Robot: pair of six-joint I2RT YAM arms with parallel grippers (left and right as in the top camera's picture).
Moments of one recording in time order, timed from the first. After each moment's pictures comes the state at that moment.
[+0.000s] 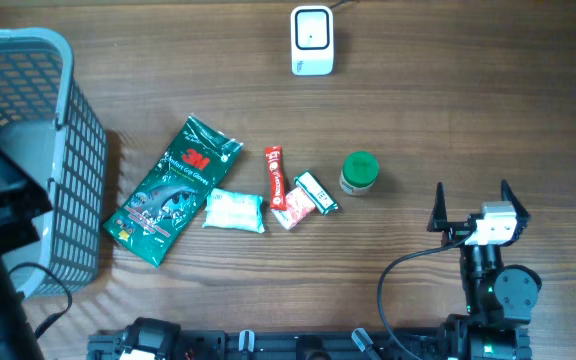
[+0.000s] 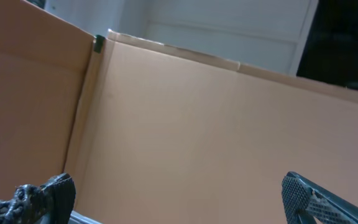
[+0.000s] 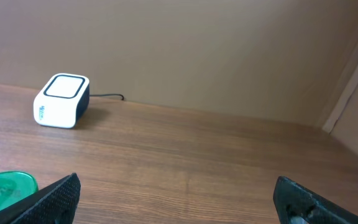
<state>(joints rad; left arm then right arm) -0.20 0.59 1.35 -0.32 -0.53 -0.08 -0.11 0.01 0.01 0.00 -0.10 -0.14</state>
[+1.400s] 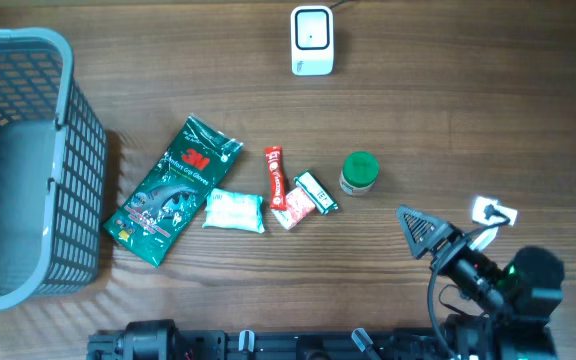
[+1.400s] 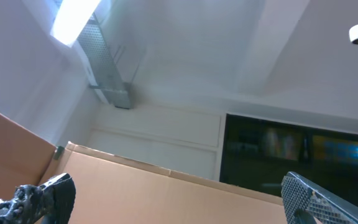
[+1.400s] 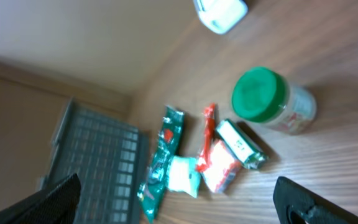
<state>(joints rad) 0.05 0.05 1.33 -0.36 -0.13 -0.20 -0.11 0.25 0.42 -0.59 -0.70 0.80</state>
